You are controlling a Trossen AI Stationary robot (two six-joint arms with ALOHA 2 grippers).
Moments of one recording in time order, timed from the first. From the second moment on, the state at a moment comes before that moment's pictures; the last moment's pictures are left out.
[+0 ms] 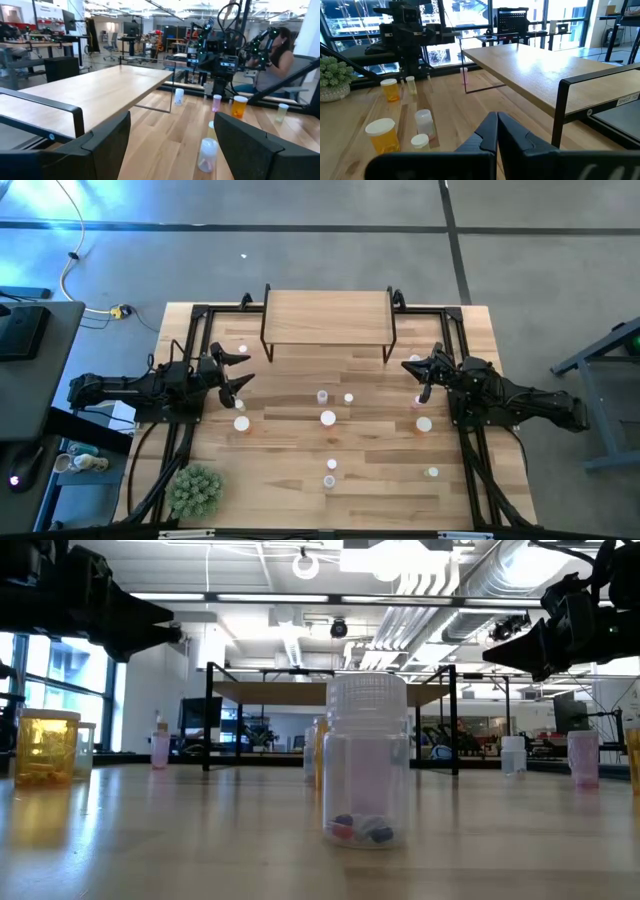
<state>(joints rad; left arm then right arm) 0.14 0.10 0.01 0.13 -0.30 -0.05 -0.27 0.08 0.01 0.03 0.07 0.05</state>
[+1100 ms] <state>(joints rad) 0.14 0.10 0.01 0.10 -0.29 -0.10 -0.27 0.08 0.01 0.03 0.07 0.05</state>
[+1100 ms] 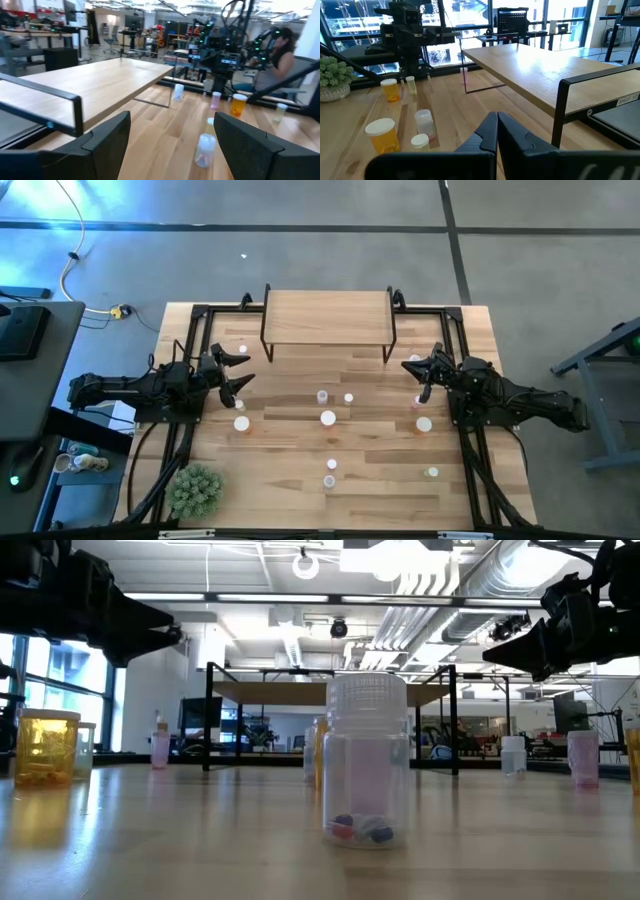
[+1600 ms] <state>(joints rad) 0.14 0.16 0.21 0.02 -0.26 -0.12 -0.27 0.08 0.01 0.03 0.07 0.05</state>
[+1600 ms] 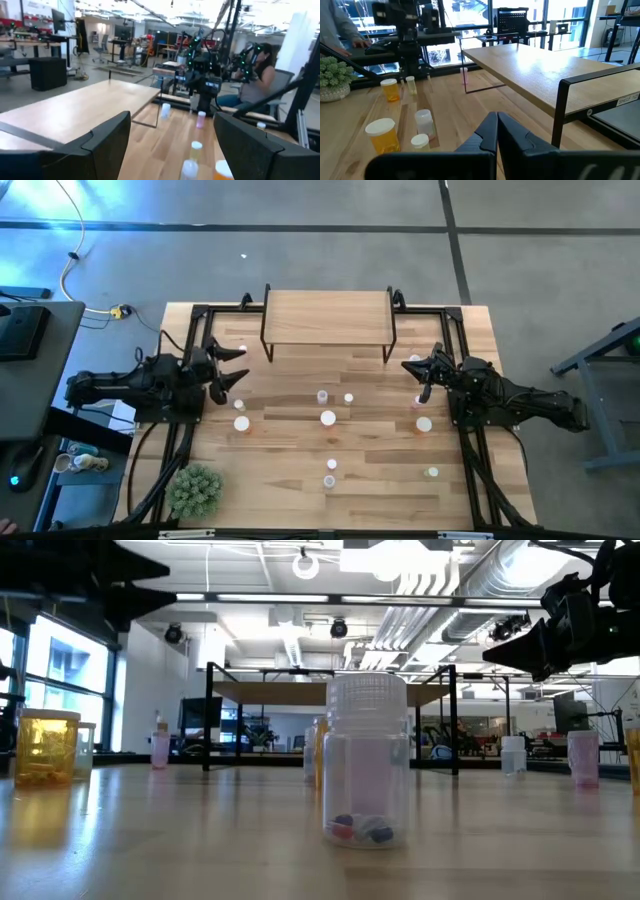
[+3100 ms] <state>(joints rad) 0.12 0.87 0.71 -1.02 -0.16 -0.96 -0.27 0.08 0.01 0.03 0.07 0.04</state>
